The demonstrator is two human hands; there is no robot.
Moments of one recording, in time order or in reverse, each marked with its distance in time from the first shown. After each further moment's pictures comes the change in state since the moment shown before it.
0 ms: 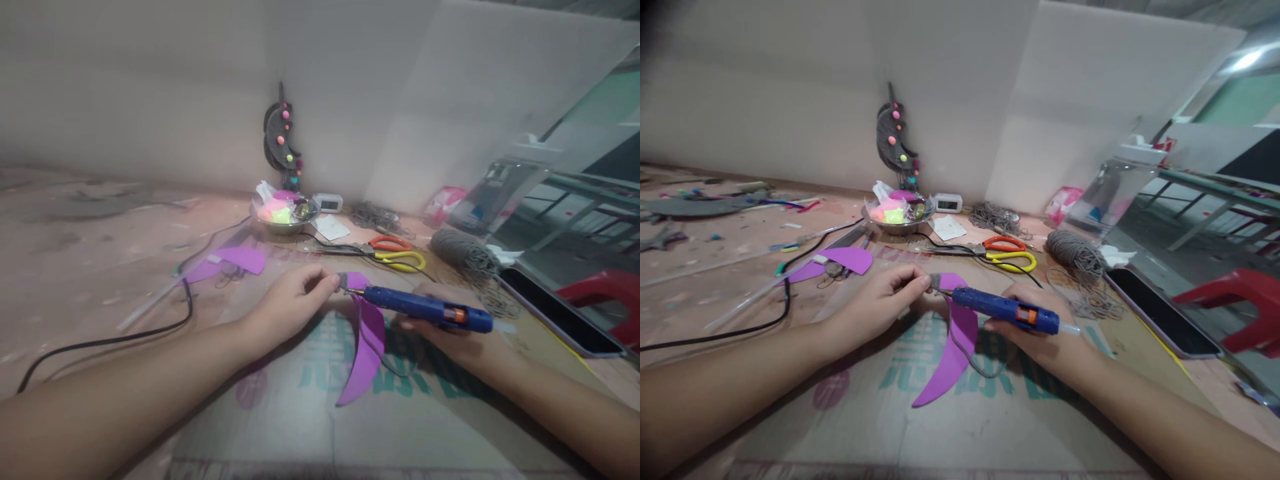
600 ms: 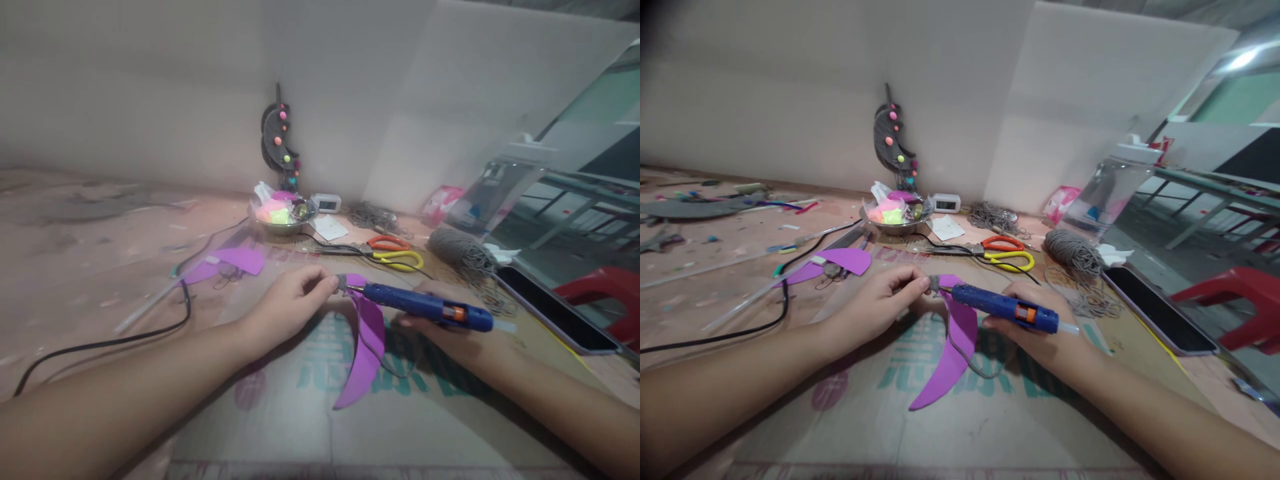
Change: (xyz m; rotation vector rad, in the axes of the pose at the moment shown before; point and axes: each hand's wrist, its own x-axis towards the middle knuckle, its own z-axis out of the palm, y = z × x) left_hand -0.001 -0.001 -0.001 0.016 -0.013 0.009; right_hand -0.001 -0.002 -0.003 -0.053 0.017 0.000
